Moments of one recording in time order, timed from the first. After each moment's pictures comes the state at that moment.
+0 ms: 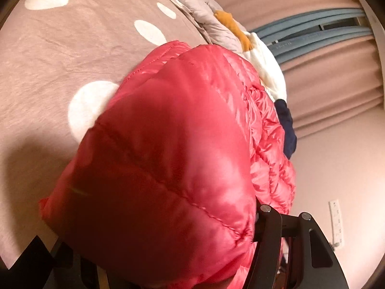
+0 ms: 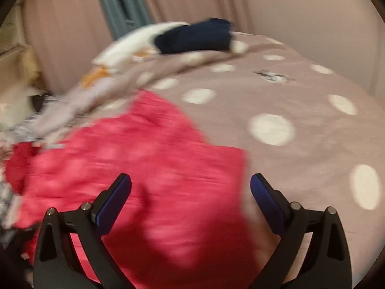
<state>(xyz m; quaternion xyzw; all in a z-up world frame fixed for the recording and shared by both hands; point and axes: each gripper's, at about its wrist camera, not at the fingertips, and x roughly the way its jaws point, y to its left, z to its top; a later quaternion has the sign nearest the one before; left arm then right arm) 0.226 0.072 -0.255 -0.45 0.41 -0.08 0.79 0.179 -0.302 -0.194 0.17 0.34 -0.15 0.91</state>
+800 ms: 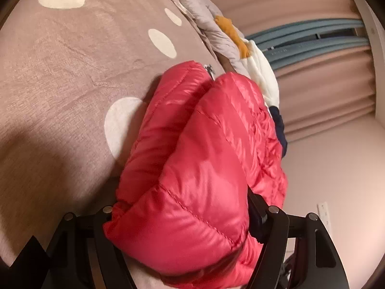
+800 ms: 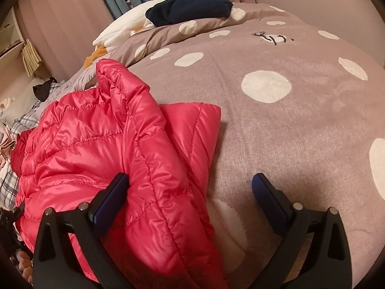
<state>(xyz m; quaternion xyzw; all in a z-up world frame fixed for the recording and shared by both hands) 0.235 0.119 -0.261 -0.48 0.39 -0.11 0.78 0.174 -0.339 -0.233 0.21 0.39 -0.08 0.89</state>
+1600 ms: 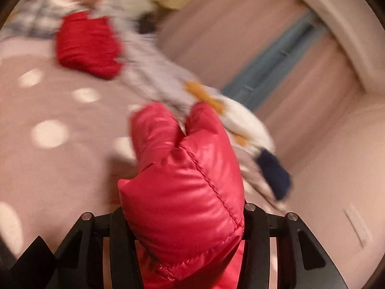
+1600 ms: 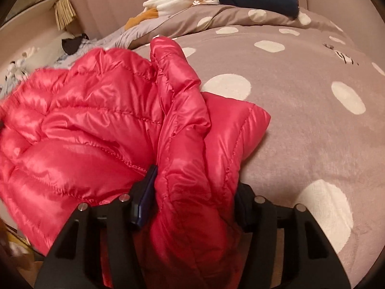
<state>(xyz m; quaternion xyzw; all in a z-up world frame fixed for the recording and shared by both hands) 0.201 0.103 -0.137 -0.34 0.23 -0.06 0.91 0.208 -0.236 -0.232 0.12 0.44 0.02 0.89</state>
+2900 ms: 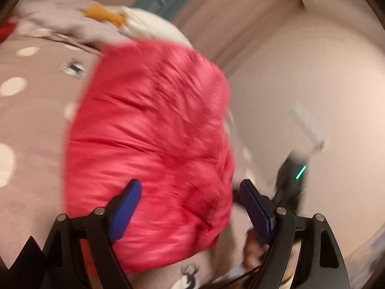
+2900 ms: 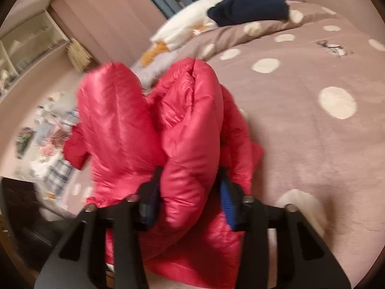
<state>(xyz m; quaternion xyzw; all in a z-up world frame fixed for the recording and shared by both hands) 0.217 -0.019 -0.149 -0.27 0.35 -0.31 0.84 0.185 -0.277 -0.178 0.23 0.39 0.06 0.89</state>
